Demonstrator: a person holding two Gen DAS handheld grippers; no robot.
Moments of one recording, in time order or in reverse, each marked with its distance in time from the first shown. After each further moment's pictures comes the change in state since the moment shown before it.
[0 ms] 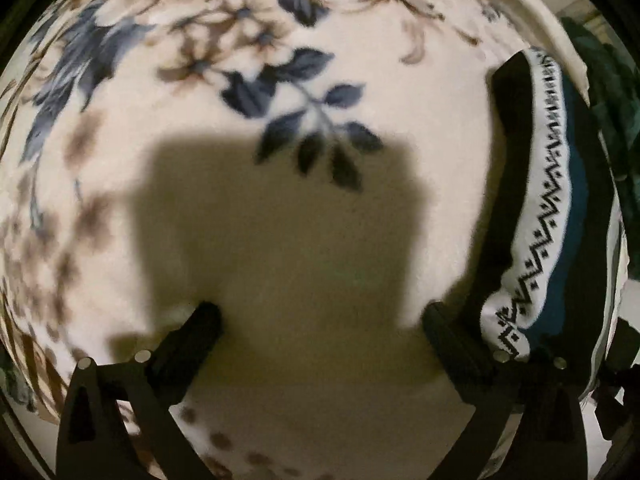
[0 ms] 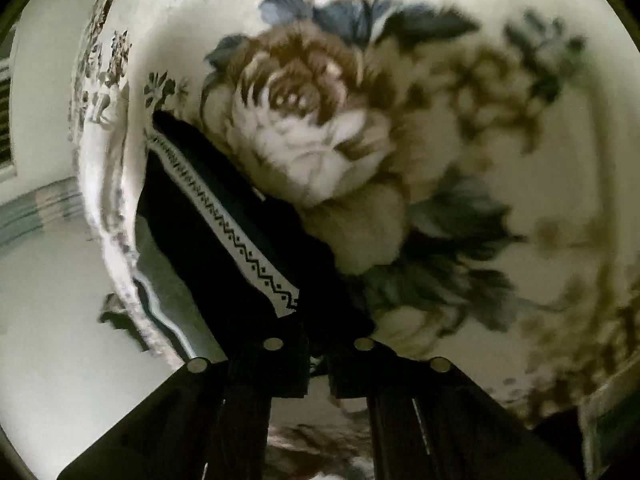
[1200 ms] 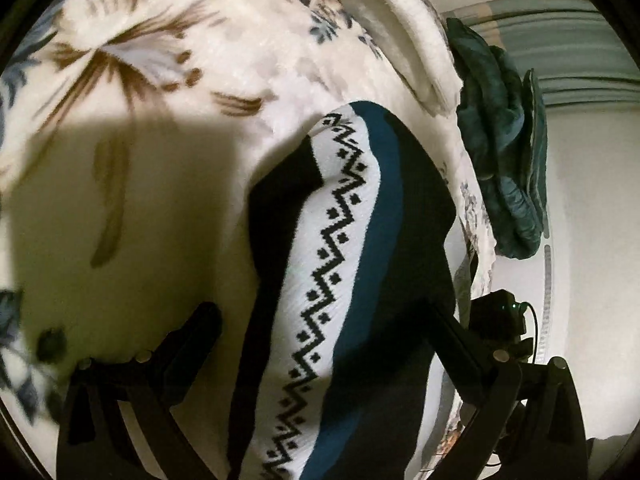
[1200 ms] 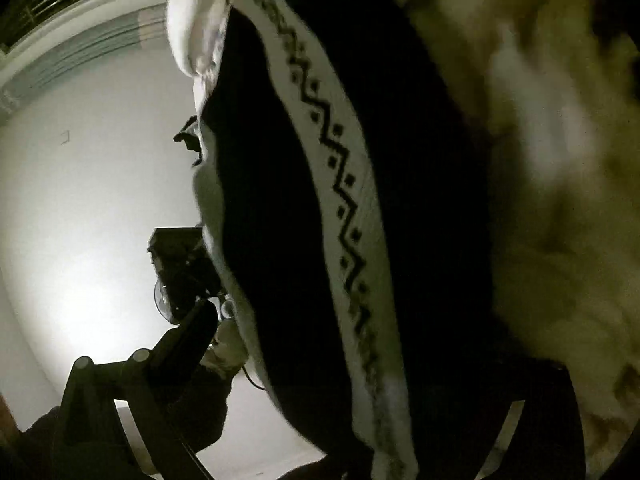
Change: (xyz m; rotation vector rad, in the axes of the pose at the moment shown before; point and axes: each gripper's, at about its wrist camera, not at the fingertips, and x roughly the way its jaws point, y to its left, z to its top) left arm 0.004 -0.079 0.087 0.131 0.049 -0.582; right arm 0.127 0.101 0.069 -0.500 0.525 0.414
